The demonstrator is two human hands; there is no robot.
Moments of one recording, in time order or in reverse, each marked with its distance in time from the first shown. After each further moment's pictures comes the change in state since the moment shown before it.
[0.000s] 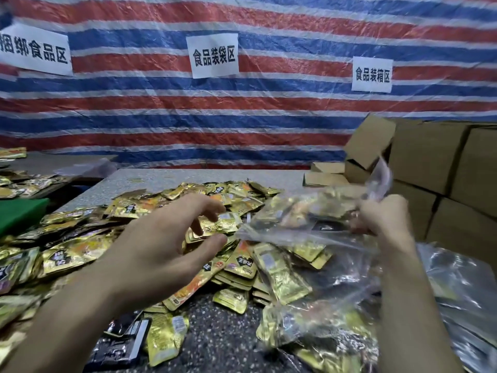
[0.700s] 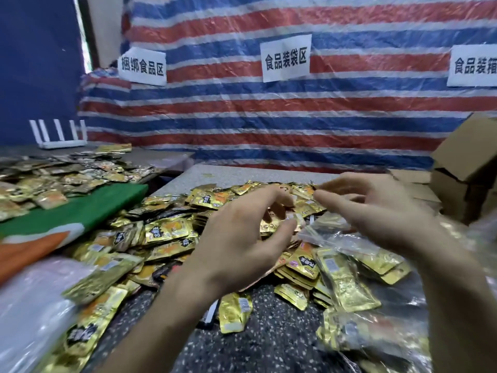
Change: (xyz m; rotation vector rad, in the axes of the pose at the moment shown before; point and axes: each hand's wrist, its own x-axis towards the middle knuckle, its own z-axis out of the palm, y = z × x) left_hand -0.012 0.027 0.001 0.015 0.229 -0.097; right_hand -0.139 -0.078 0.024 -0.208 -0.787 -0.710
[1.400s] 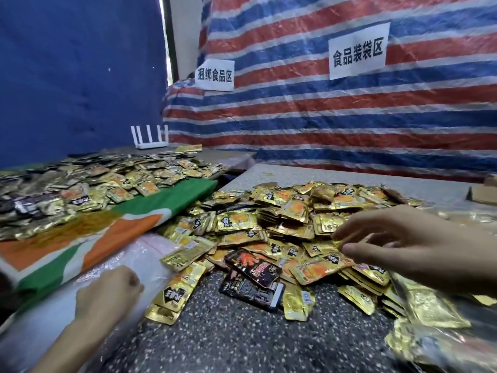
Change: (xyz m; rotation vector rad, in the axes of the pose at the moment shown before) left_hand -0.199 -0.165 -0.125 0.830 -0.018 -1.069; right_hand -0.011 -0.022 0.025 -0.111 -0.585 -0.312
